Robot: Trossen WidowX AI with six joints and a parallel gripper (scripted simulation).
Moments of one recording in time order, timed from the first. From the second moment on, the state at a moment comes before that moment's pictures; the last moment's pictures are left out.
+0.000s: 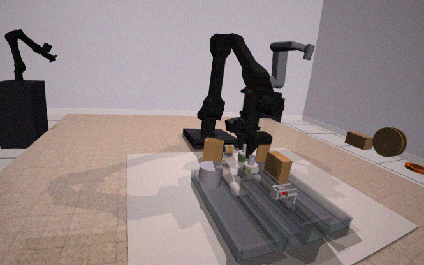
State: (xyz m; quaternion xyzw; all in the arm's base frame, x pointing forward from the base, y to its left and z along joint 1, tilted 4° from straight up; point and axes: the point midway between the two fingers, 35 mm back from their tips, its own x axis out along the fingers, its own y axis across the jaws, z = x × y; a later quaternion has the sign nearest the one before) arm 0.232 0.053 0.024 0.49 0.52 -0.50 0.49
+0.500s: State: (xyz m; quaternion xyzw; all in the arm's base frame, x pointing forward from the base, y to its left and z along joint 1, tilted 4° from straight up) arm 0.237 0.051 0.086 0.49 0.52 -0.50 0.48
